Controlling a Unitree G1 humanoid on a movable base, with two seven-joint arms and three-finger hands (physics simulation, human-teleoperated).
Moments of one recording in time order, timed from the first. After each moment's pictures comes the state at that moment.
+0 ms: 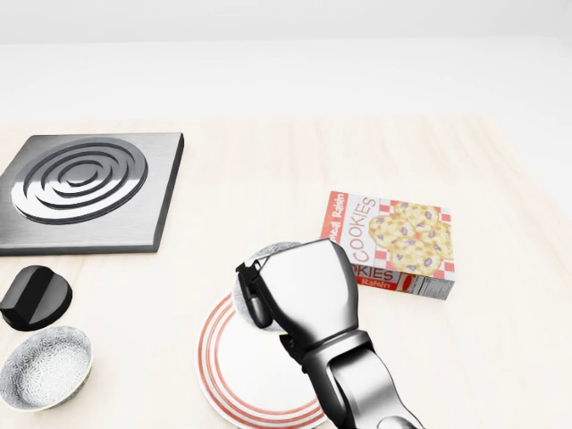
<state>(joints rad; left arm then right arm) -0.25 1.06 0.70 1.02 -0.96 -0.09 0.43 -0.20 0.05 0.28 0.00 -1.38 -0.09 -0.15</state>
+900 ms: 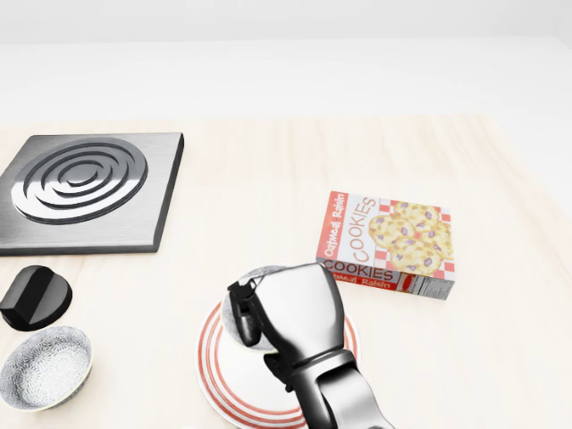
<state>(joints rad) -0.26 1.05 0.69 1.03 -0.95 -0.09 0.43 -0.18 0.08 0.31 0.16 -1.30 -0.09 -0.27</state>
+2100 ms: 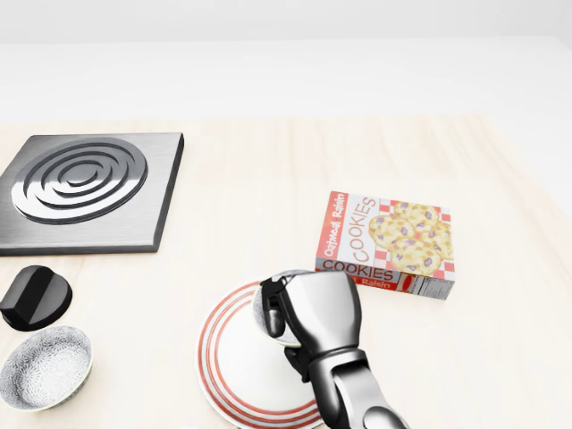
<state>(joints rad) -0.27 1.04 0.68 1.01 -0.94 -0.09 0.43 -0.32 0.05 0.24 0.53 -1.21 -0.09 -0.52</state>
